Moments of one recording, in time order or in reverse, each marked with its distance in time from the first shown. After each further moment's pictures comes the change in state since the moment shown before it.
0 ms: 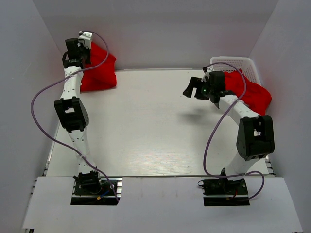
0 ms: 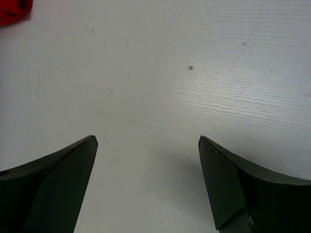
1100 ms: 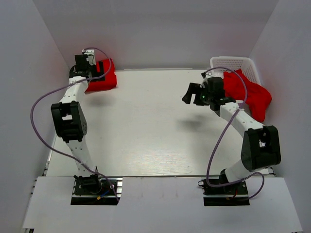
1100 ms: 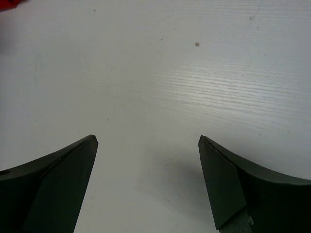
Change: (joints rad) left arm -0.031 -0.182 -0.420 0.002 -0.130 -0.266; right arm 0.063 -0.101 -0.074 -0.029 0.080 0.003
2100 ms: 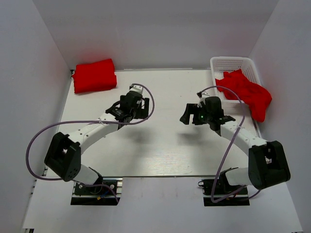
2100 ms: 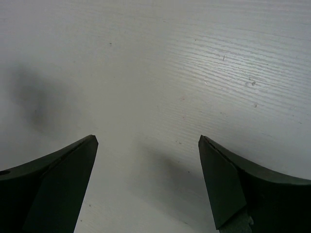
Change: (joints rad) left arm -0.735 -0.661 -0.834 0.059 -0.348 -0.365; right arm 0.077 -0.219 -0.370 0.059 -0.027 -0.021
